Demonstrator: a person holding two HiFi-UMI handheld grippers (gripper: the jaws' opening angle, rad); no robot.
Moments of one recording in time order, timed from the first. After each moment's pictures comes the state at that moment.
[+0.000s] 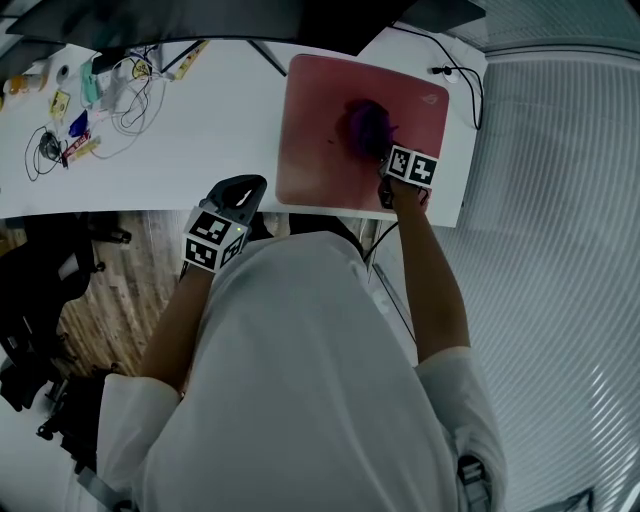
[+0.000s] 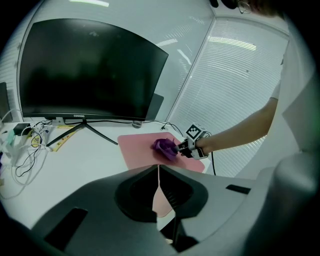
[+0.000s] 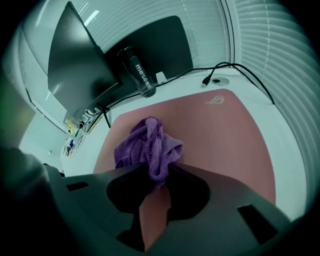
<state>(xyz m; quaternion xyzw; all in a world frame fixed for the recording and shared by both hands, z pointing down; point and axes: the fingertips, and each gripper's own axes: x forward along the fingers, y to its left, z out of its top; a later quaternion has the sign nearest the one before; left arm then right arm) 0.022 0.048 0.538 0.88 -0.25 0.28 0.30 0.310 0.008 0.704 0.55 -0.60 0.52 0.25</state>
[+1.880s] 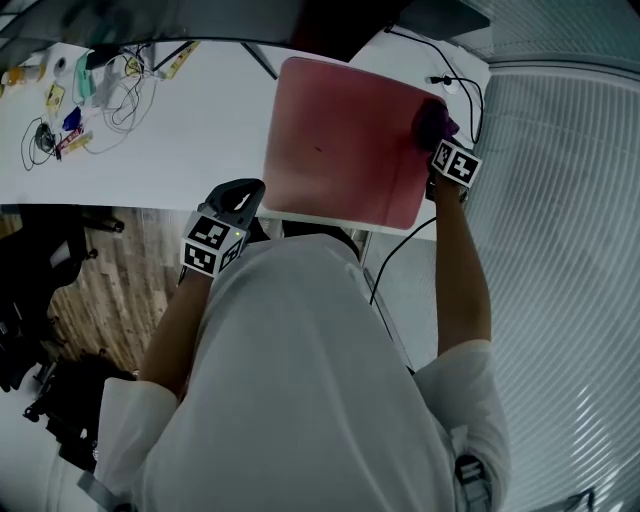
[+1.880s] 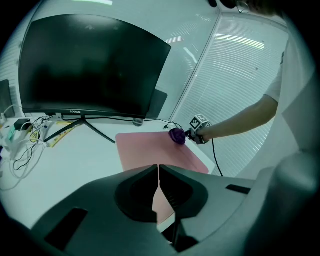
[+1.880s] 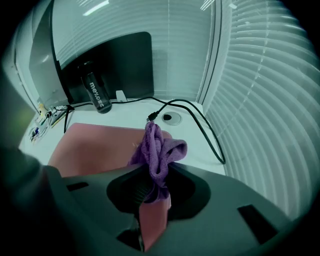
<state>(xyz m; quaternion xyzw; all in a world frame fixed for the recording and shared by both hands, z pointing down) 0.060 0.043 0.550 0.86 -0.28 0.29 0.31 0.501 -0.048 0.684 0.65 -0.55 0.39 0.35</state>
